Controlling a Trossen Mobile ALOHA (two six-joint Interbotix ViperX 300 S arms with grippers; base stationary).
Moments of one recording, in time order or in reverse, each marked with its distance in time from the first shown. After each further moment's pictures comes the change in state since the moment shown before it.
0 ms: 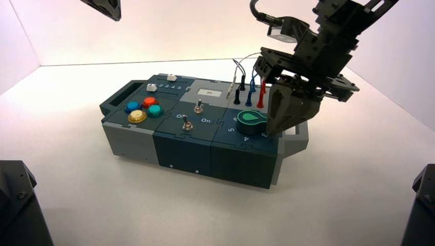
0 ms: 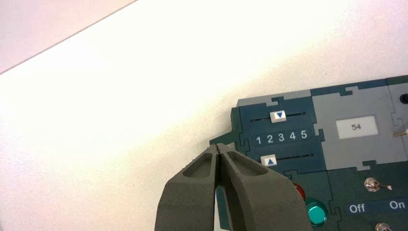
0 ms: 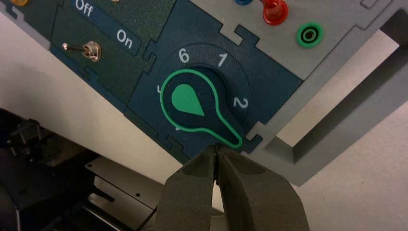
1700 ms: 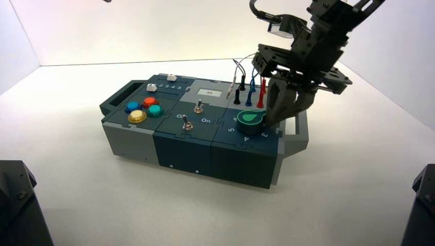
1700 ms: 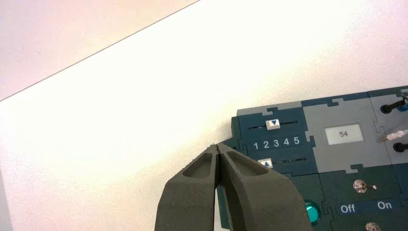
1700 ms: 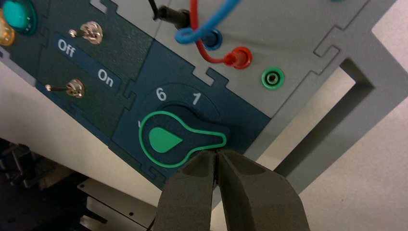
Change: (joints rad) left arm 0.000 -0.129 0.043 -0.002 -0.015 0.000; right arm -0.066 0.049 -0.052 -0.043 -0.018 0.002
